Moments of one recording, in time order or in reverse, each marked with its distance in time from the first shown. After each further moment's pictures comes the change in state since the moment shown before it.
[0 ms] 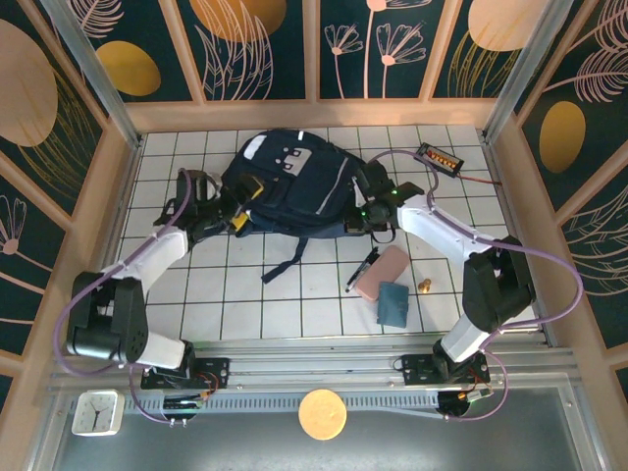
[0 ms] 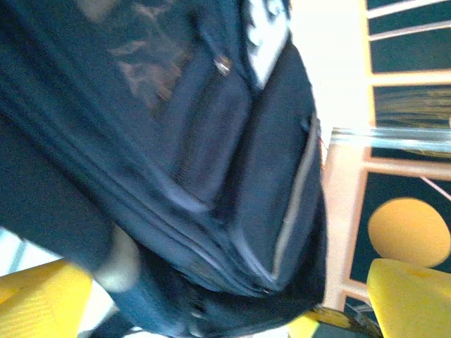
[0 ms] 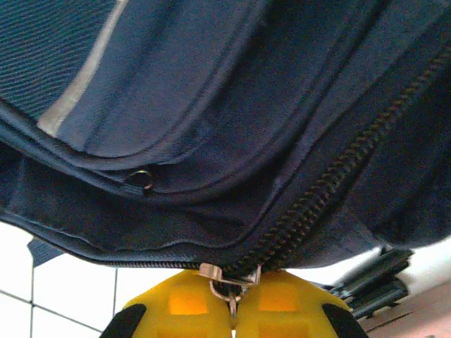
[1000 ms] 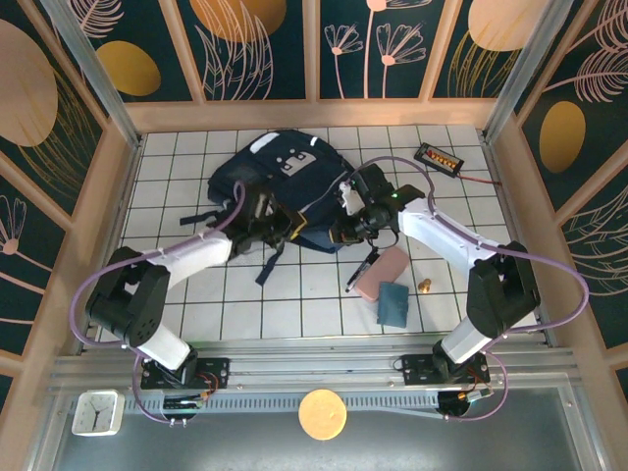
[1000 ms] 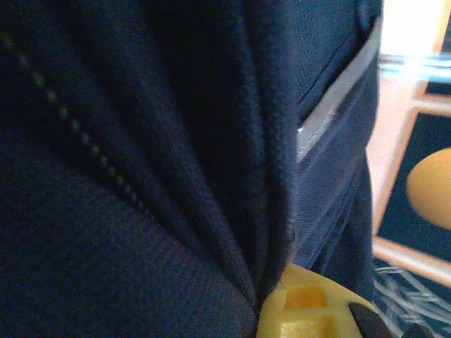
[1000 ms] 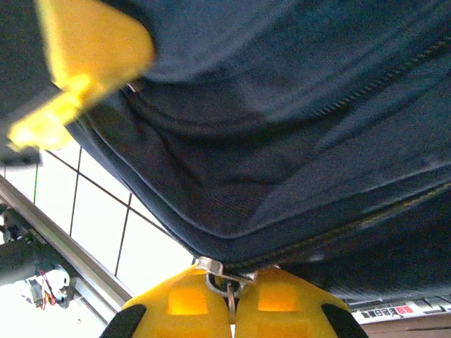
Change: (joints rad) left arm -0.298 0.173 0.122 -0.065 -0.148 -0.076; right arm 0.019 -0.040 -0.018 -0.031 -0.282 -0.085
